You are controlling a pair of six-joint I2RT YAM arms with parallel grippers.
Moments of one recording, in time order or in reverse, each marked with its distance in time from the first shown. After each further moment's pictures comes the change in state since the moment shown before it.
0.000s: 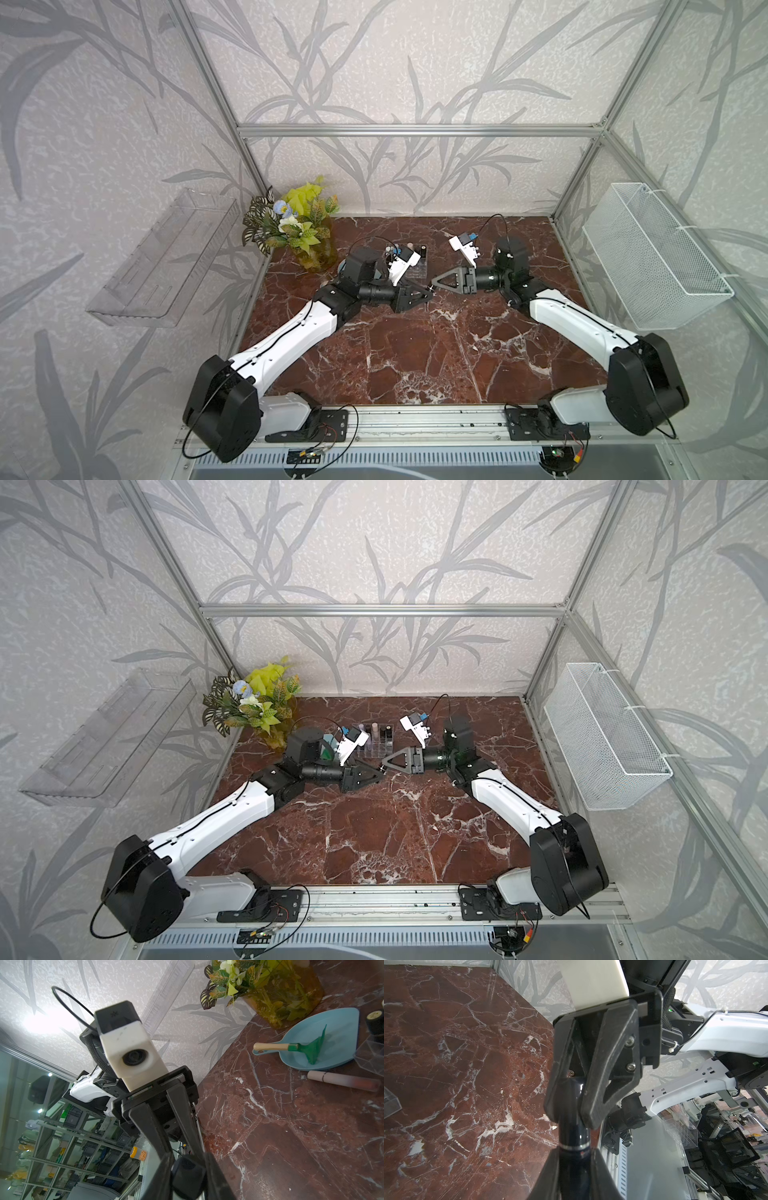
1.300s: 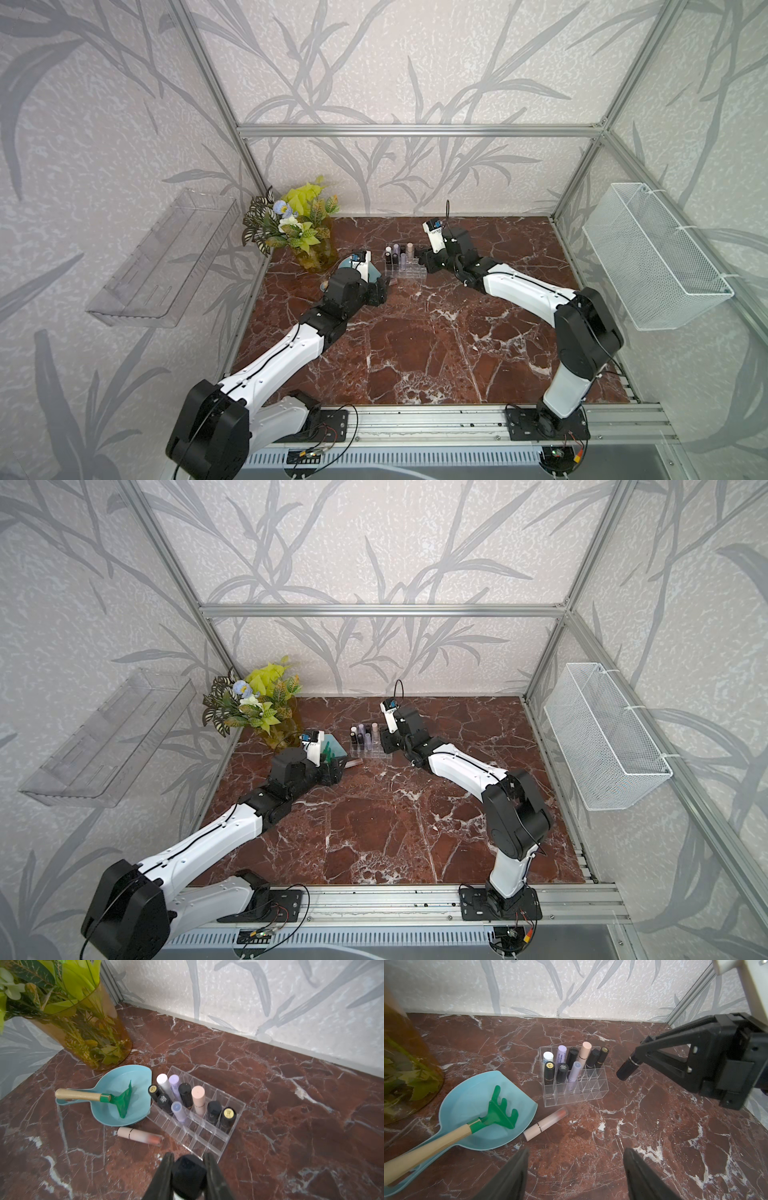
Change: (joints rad) left arm 0.081 -0.148 -0.270 0.130 -0.866 -0.023; right arm 0.190 0.402 0.398 -0.240 1.117 -0.530
